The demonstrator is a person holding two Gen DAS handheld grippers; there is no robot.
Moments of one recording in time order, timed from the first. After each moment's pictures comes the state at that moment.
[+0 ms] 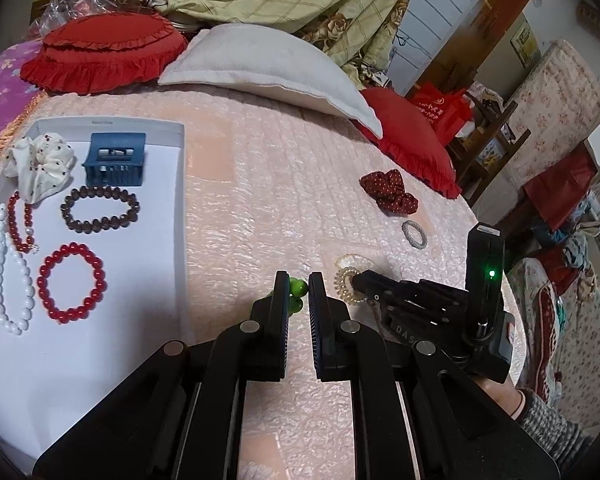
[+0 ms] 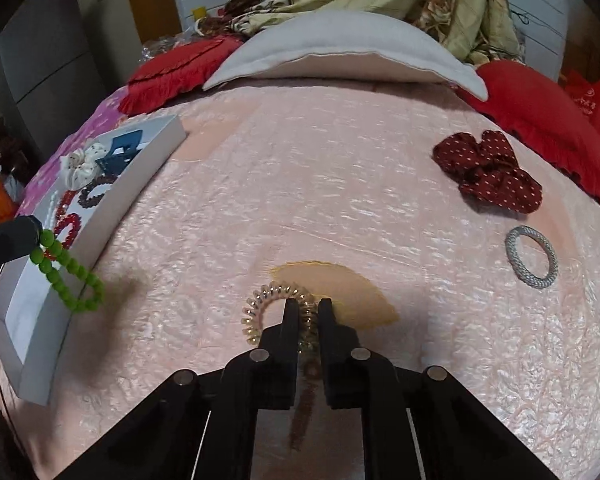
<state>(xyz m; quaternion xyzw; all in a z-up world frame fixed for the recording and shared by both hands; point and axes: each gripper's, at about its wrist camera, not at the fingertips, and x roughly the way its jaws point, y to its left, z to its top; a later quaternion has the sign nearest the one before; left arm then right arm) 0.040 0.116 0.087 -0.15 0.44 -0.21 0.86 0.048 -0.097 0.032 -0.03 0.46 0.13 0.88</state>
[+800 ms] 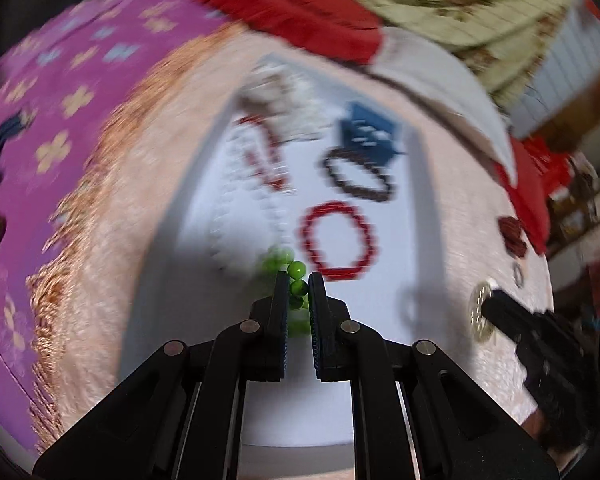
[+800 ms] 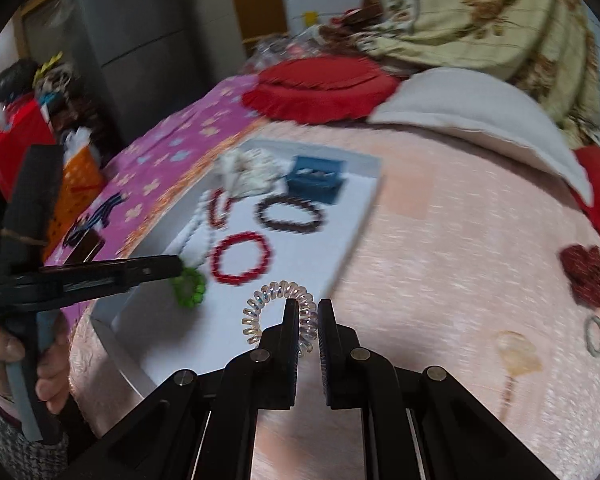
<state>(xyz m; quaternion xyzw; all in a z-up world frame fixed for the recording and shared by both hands) 0.026 0.282 0.038 -0.23 0.51 -0.01 0.83 0.008 0.085 0.085 -0.08 0.45 0.26 0.85</state>
